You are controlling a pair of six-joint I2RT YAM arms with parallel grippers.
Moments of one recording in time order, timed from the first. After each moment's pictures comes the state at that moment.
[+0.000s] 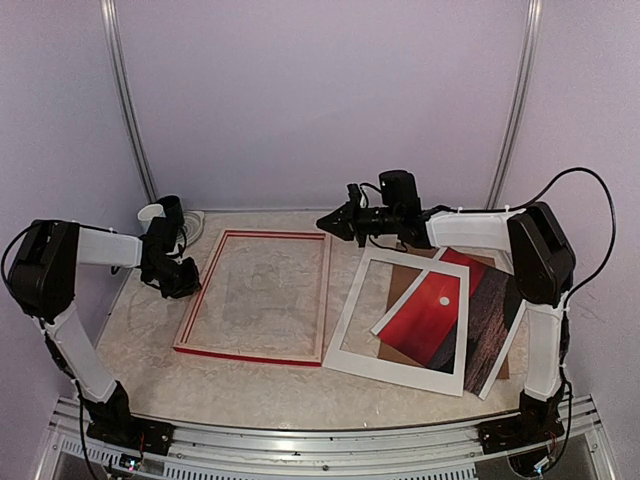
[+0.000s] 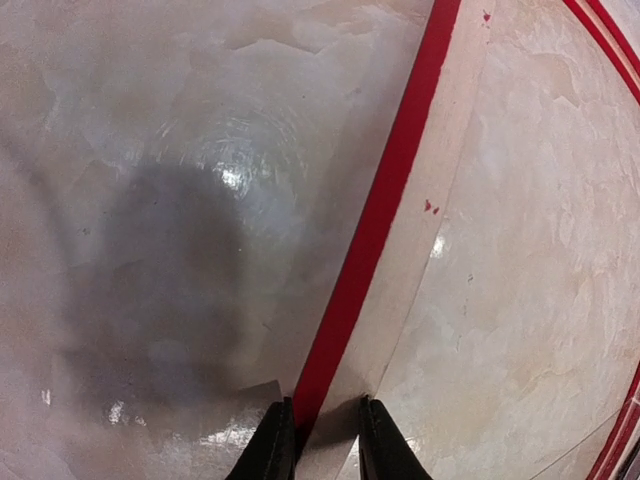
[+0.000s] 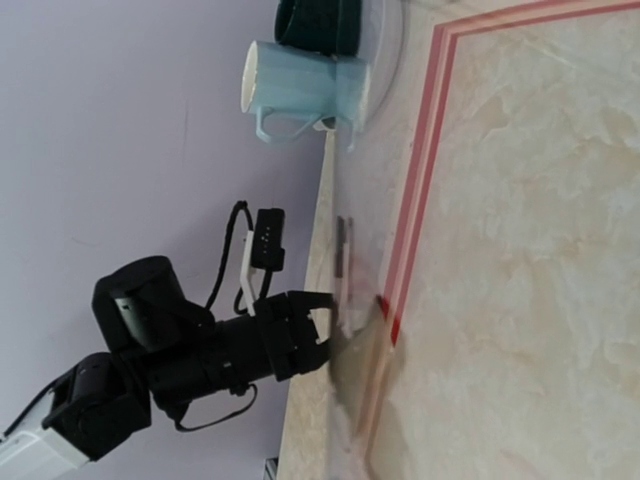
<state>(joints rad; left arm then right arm) -0.13 1.74 0.96 -0.30 0.12 -0.54 0.58 2.07 1.53 0.24 -0.66 1.09</state>
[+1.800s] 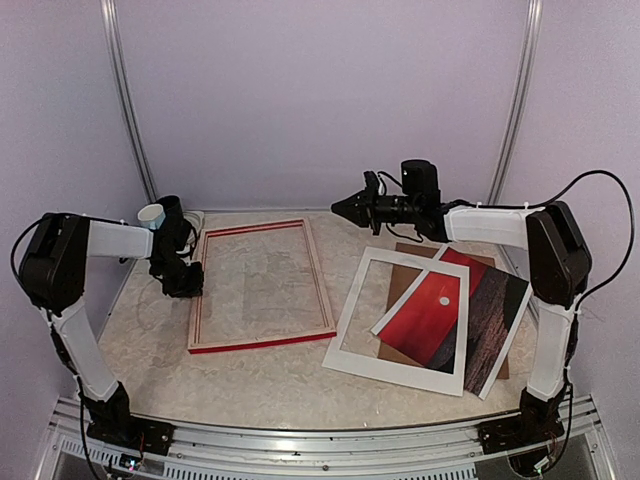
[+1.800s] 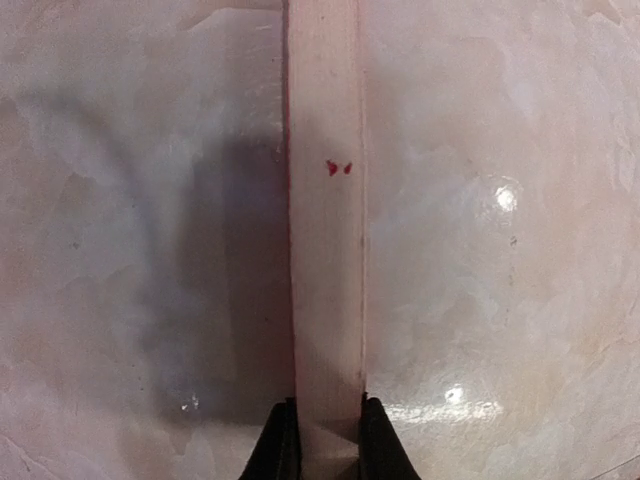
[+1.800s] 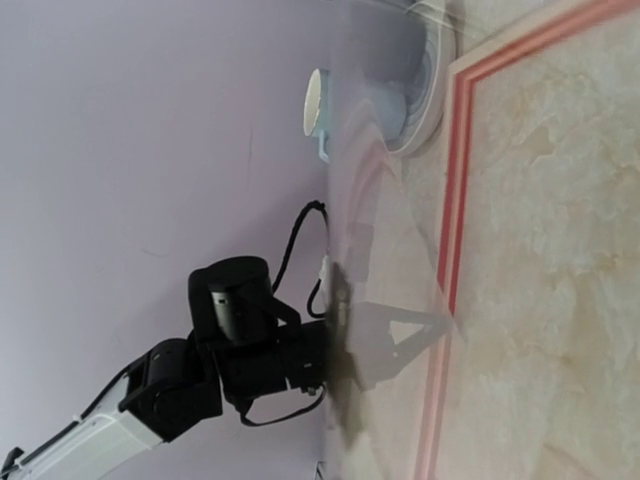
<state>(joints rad) -0.17 1.81 1.07 -0.47 0.03 -0.36 0.51 1.98 1.47 0.30 -0.73 1.16</state>
